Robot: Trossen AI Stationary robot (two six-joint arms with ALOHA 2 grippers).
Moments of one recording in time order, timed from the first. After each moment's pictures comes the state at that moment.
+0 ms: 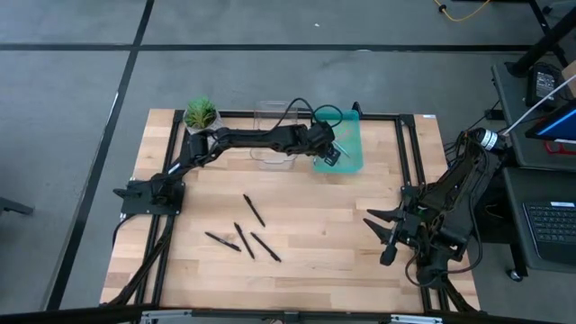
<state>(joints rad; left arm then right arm) 0.26 2.27 1.91 -0.47 -0.28 -0.57 1.08 1.23 0.85 -0.63 1.49 1.10</state>
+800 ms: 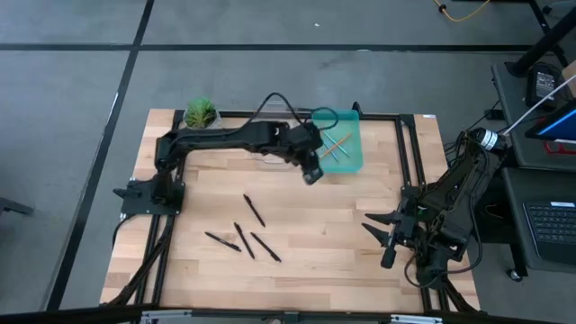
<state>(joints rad) 0.14 1.96 1.92 -0.83 -0.07 -0.38 1.08 1.23 0.85 -0.64 1.39 1.09</state>
